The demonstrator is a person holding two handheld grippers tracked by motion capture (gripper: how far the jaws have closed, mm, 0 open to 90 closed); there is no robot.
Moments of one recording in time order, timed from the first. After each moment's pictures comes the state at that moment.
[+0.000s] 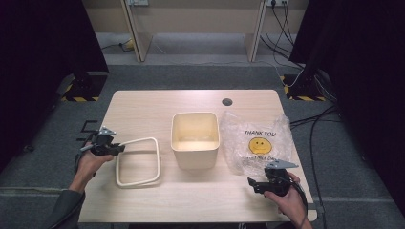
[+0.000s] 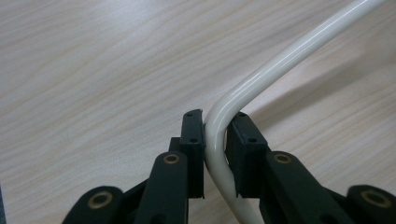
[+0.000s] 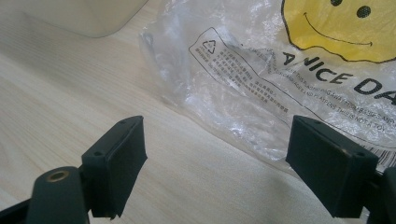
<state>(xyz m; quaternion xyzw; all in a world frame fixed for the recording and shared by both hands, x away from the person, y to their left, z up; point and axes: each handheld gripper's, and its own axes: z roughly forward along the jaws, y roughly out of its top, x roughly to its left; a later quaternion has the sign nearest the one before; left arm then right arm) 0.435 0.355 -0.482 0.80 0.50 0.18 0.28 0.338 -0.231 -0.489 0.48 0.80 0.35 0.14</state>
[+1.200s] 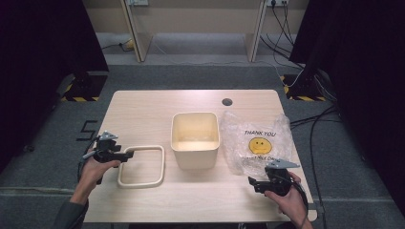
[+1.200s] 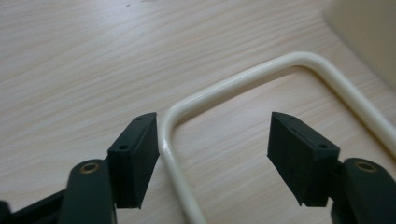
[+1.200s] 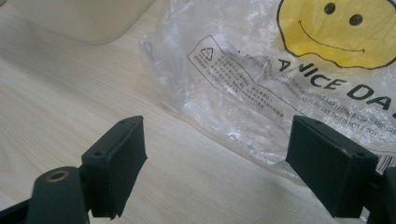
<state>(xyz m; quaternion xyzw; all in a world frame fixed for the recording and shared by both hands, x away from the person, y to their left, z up) 0.403 0.330 -0.469 0.77 0.52 0.16 0.33 0.337 -0.232 -0.485 0.48 0.79 0.36 0.14</state>
